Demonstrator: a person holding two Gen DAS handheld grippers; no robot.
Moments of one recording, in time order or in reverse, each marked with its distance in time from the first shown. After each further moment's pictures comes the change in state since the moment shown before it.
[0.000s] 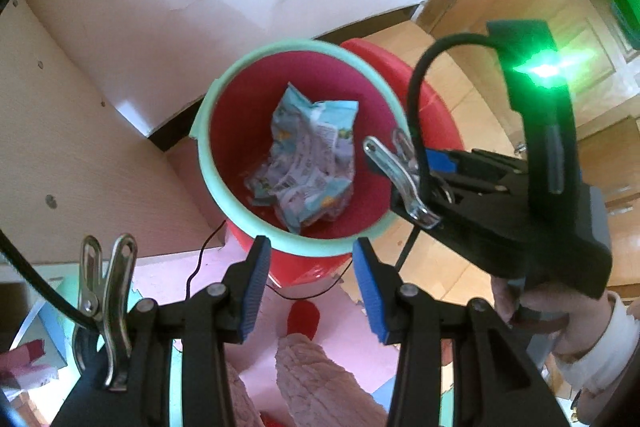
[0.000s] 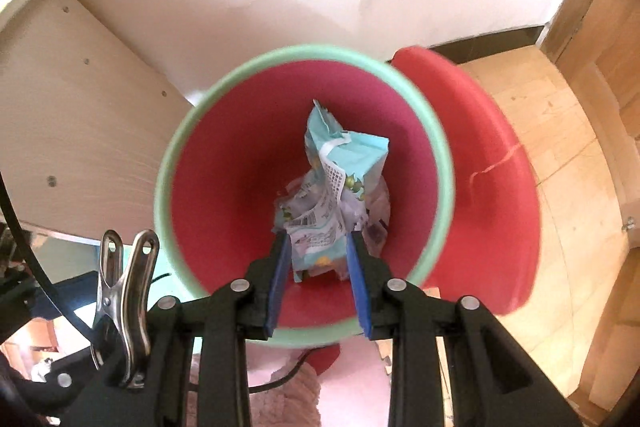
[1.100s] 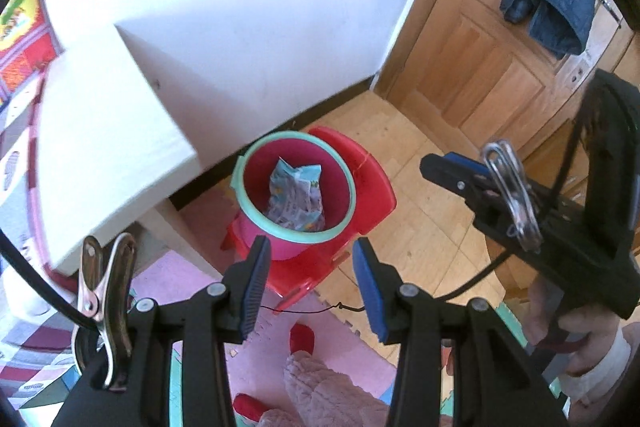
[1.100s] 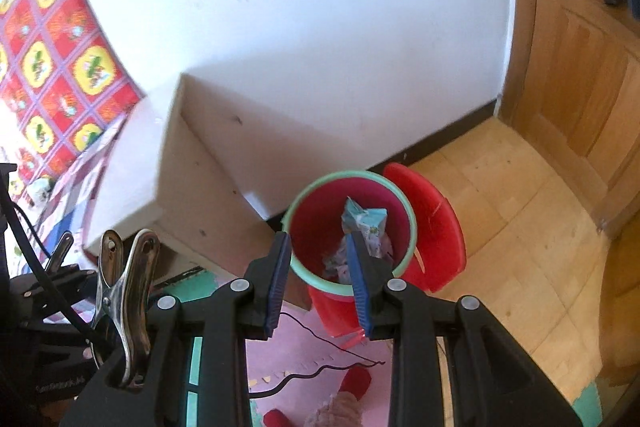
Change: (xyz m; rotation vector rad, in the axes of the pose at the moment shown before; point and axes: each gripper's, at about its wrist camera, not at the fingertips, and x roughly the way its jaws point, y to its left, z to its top) left arm -0.220 0.019 -0.082 0.076 -0.286 -0.077; right arm -0.249 0.086 -0.075 0.067 -0.391 -0.017
